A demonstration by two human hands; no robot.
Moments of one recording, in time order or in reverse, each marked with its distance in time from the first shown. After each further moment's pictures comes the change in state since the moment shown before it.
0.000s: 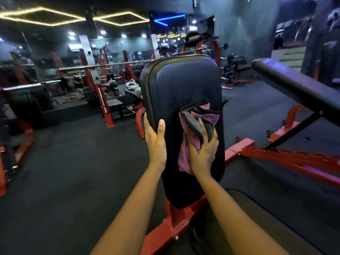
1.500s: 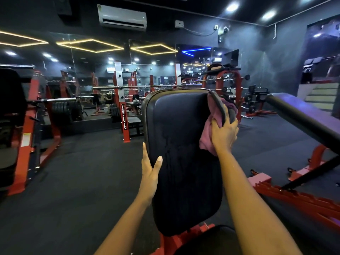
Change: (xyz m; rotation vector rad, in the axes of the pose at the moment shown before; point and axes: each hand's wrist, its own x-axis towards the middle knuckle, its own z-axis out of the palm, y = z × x) left_hand -0.032 -0.005 -0.005 0.143 -0.046 -0.079; right_hand 0.165 0.008 -0.031 -0.038 -0.070 0.159
